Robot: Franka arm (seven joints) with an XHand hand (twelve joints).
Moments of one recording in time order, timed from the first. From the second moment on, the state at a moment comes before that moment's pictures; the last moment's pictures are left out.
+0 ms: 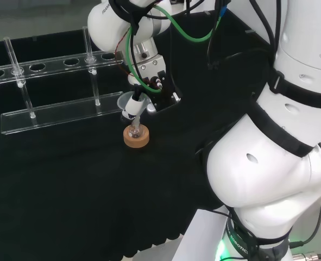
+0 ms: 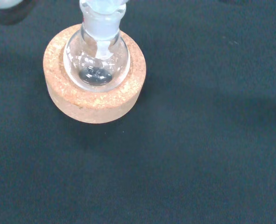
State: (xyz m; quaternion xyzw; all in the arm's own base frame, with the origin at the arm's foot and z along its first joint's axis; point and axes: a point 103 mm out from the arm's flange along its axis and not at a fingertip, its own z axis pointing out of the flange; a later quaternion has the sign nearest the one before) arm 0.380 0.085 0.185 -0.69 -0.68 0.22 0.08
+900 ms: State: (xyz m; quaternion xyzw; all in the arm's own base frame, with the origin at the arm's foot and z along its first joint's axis) arm 0.374 0.086 0.187 -0.67 -0.71 0.21 0.09
